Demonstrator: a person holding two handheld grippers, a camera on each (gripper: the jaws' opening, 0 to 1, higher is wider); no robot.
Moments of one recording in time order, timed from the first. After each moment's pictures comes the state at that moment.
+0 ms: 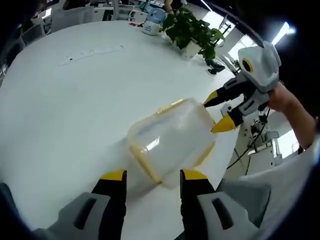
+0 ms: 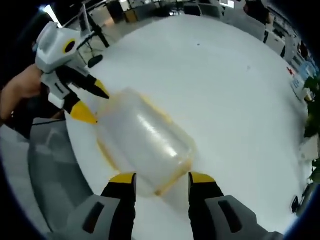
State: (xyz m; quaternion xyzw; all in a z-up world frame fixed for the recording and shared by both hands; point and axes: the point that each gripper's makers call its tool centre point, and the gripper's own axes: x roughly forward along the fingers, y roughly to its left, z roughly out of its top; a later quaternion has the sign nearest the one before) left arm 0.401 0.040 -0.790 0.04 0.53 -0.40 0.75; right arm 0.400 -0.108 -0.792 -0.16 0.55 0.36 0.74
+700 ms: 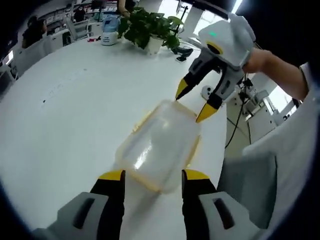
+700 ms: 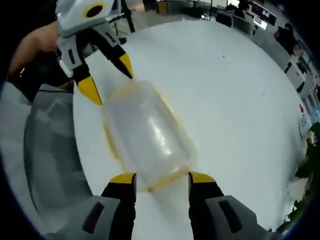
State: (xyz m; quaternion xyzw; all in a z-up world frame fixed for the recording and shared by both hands) left arm 0.407 0.021 -0.771 0.17 0.45 -0.51 0.71; right arm 0.401 -0.107 -0.785 -0.25 0.51 0.43 0.70
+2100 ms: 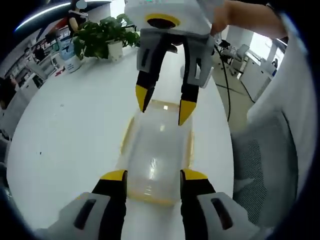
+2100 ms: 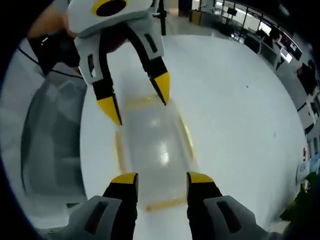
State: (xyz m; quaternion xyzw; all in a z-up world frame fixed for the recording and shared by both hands) left arm 0.407 -0.007 -0.771 0.30 0.36 -0.58 0.67; right arm 0.406 -0.068 -0.781 -0.31 0.44 0.52 0.67
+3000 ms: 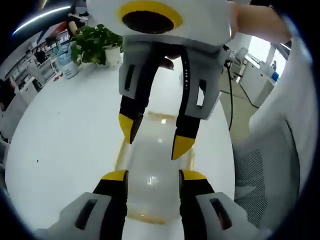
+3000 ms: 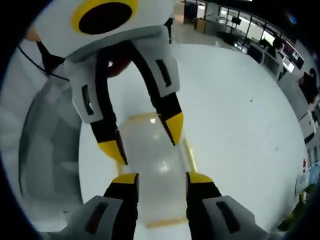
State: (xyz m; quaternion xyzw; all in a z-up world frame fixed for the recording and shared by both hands) left arm 0.405 -0.033 -0.774 0.29 0.34 -0.58 0.68; right arm 0.412 -0.042 -0.781 -0.31 0.40 0.53 0.67
